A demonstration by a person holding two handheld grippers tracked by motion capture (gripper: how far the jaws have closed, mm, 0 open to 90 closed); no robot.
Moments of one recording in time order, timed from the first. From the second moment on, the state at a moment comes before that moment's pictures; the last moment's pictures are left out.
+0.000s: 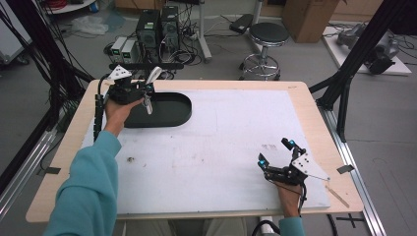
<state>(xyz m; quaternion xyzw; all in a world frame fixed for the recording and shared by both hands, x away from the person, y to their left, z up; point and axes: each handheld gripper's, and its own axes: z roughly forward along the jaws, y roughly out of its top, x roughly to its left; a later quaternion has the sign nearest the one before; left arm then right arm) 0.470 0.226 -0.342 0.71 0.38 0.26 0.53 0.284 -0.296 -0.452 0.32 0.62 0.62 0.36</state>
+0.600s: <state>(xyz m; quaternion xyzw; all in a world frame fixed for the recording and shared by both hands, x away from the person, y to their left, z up) 0.480 0.232 -0.351 0.70 0.39 0.26 0.54 0.284 -0.295 -0.452 0.32 0.62 0.62 0.36</state>
